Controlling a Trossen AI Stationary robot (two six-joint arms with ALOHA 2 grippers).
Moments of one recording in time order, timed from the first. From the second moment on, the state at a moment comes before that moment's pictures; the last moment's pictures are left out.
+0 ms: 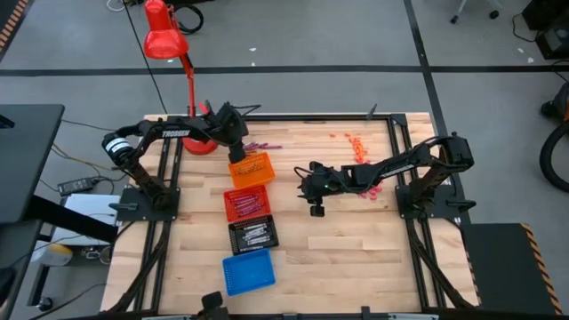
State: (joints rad) left arm 0.75 1.62 0.85 -0.23 0.05 0.42; right arm -0.01 1.62 0.78 0.11 0.11 -0.08
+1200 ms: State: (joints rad) left arm 0.84 1.73 0.82 -0.13 0.19 0.41; right arm 0.01 1.62 0.78 0.13 0.10 -0.08
